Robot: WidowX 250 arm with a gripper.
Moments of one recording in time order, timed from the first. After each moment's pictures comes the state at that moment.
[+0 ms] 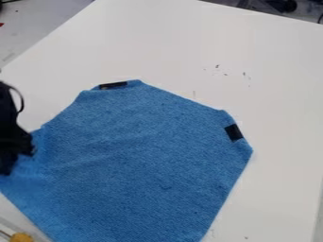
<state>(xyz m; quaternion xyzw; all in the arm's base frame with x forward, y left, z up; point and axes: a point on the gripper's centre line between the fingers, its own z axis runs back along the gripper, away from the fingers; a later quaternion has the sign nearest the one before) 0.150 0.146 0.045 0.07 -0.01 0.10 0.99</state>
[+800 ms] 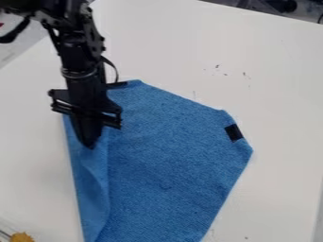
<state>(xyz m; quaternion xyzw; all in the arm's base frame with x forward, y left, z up) 0.237 0.069 0.038 0.02 0.01 0.05 1.00</state>
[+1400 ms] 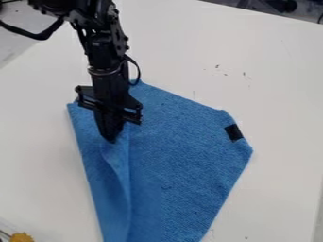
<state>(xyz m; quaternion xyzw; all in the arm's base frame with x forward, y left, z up) 0.265 0.059 0.025 0.00 0.01 0.01 1.00</state>
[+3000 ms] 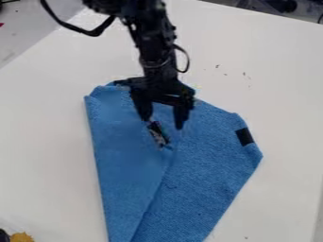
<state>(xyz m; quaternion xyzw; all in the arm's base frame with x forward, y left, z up) 0.323 -0.002 0.030 -0.04 -0.06 0.01 1.00</state>
